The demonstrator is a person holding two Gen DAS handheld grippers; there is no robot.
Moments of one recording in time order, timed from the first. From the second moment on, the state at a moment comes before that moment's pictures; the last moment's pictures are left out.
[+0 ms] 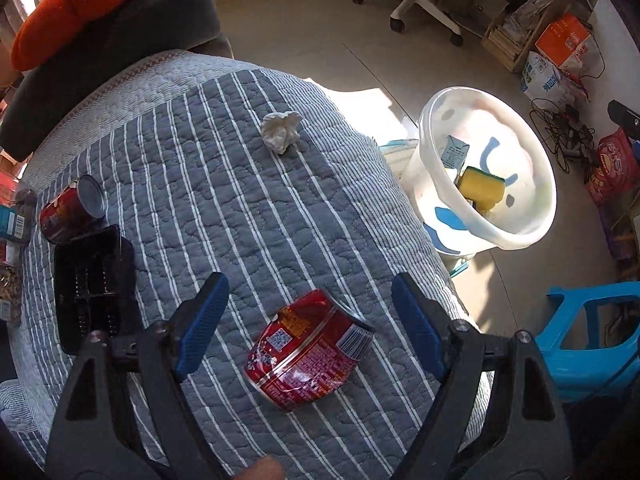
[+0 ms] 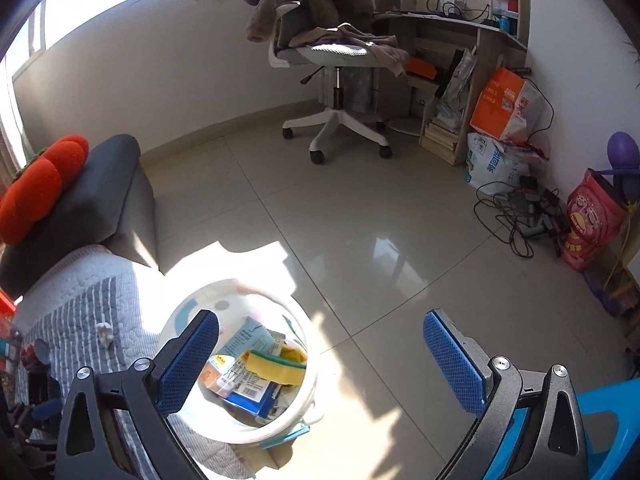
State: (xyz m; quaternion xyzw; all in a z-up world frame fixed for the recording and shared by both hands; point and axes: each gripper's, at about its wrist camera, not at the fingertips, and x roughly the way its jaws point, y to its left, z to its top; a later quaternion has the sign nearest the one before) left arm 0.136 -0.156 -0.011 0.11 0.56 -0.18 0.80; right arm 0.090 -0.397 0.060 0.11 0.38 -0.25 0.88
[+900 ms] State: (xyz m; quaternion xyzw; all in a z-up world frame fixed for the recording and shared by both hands) left arm 0.115 -0.139 -0.057 0.21 0.56 -0.21 0.77; right arm 0.147 -0.333 0.030 0.08 0.45 -0.18 0.87
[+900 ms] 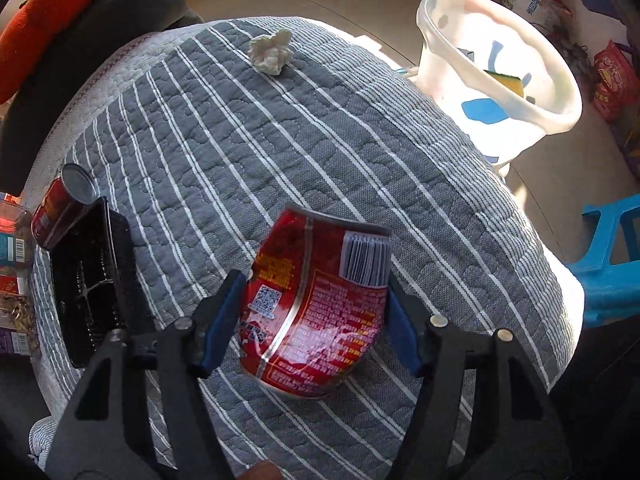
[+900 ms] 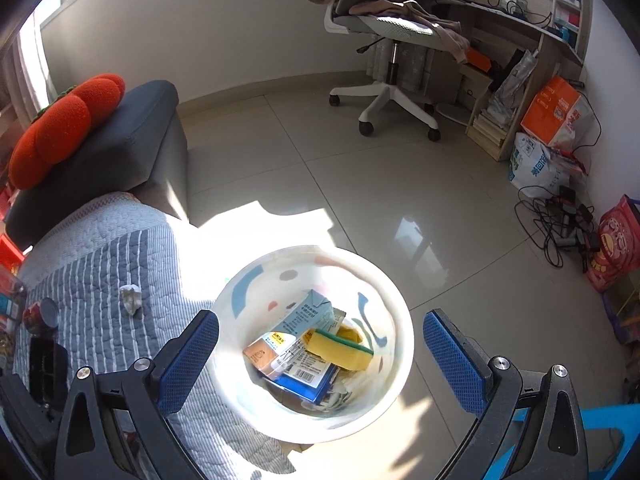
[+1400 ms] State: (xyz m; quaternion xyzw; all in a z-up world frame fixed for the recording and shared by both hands) left arm 0.103 -0.010 -0.015 0.02 0.52 -0.20 0.83; right arm 0.234 -0.201 -0.028 0.09 0.50 -0.08 0.86
